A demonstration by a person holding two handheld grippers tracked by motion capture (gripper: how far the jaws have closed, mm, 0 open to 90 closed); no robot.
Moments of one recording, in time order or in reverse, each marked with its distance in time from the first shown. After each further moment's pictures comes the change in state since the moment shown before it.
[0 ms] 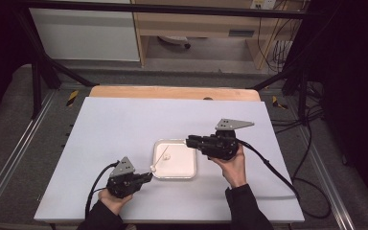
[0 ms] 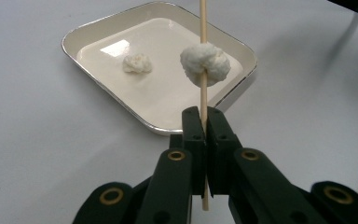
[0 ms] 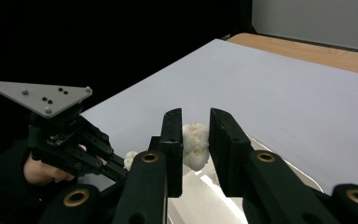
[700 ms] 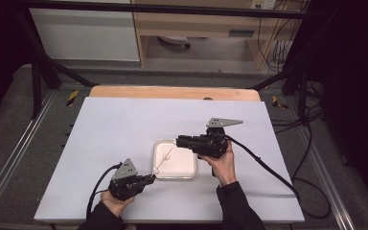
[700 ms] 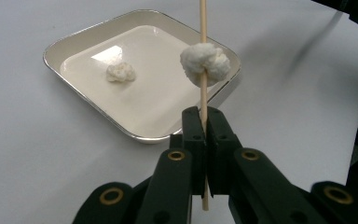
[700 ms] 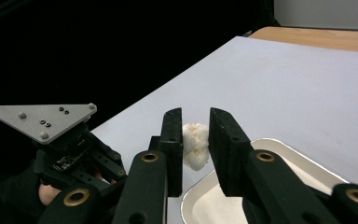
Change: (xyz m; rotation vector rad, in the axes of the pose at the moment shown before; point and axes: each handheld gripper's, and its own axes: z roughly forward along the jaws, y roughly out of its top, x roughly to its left) left arm -0.010 0.002 0.001 -0.014 -0.026 0.042; right arm -0.004 -0.003 0.029 -0.010 0.094 0.091
